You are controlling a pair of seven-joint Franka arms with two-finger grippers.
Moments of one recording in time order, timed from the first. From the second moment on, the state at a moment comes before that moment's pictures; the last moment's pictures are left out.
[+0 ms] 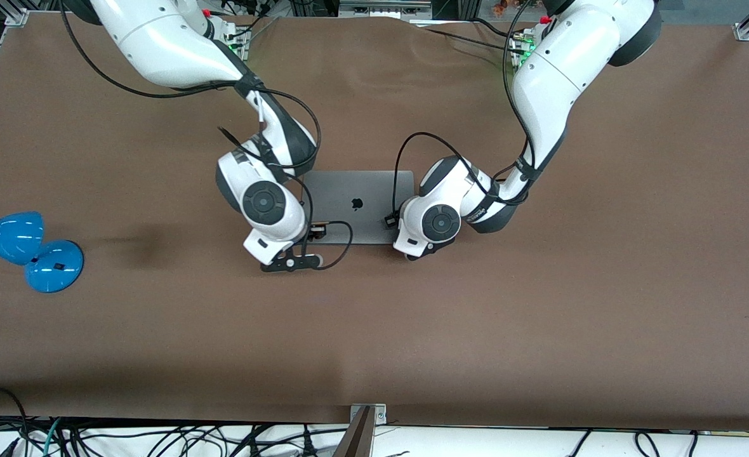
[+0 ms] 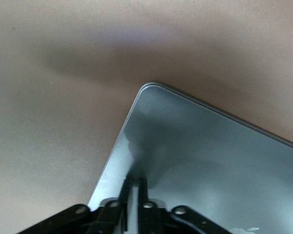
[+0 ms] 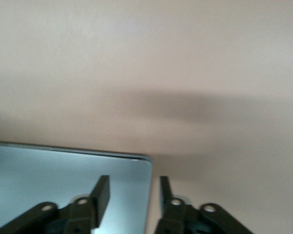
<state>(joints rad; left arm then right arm) -0.29 0.90 -0.42 -1.42 -0.06 2.01 -1.04 0.29 0.69 0.27 -1.46 -0.16 2.04 0.50</state>
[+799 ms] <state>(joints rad) -0.25 0.71 -0.42 -1.36 -0.05 1.76 -1.04 0.05 0.55 0.26 -1.46 -0.16 1.82 0.41</state>
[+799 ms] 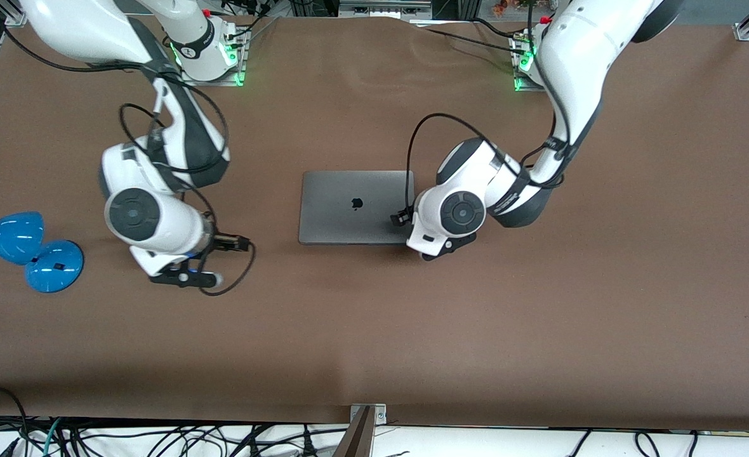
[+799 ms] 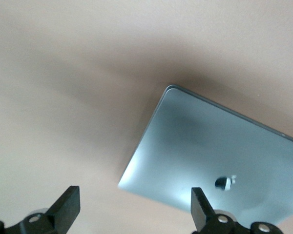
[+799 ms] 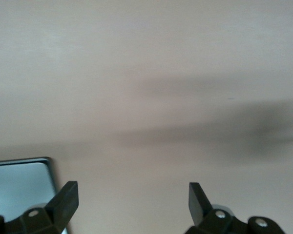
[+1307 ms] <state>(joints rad) -0.13 0.43 -0.42 -1.37 -0.05 1.52 -0.81 -0.03 0.46 0.23 -1.40 -0.16 1.75 0.30</state>
